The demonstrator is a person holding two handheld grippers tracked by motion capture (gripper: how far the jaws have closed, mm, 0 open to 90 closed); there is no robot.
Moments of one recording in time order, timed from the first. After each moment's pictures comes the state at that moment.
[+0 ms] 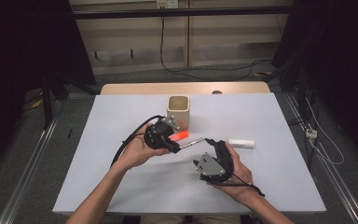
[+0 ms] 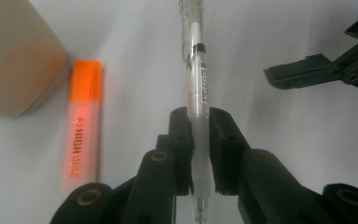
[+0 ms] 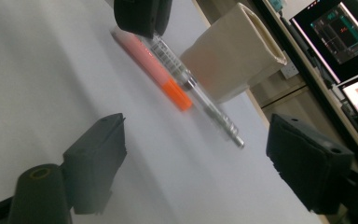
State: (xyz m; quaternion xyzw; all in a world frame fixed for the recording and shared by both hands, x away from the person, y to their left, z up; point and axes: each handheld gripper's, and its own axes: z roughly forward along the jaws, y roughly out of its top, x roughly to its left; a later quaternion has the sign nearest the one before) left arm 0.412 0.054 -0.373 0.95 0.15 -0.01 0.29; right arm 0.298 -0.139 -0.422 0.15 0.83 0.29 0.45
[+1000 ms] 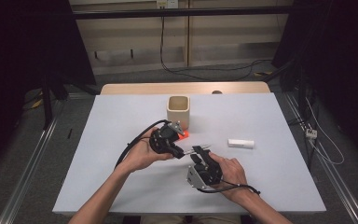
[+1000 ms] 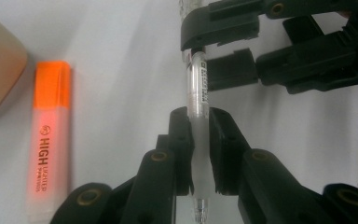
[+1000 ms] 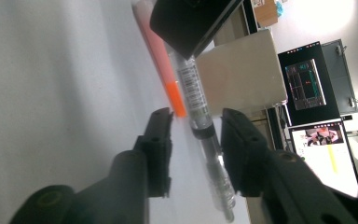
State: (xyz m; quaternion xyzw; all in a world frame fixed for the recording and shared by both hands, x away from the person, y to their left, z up) left arm 0.403 0.043 -0.379 0.95 0.13 -0.03 0.28; right arm 0.301 -0.118 -0.450 0.02 0.83 0.20 0.52
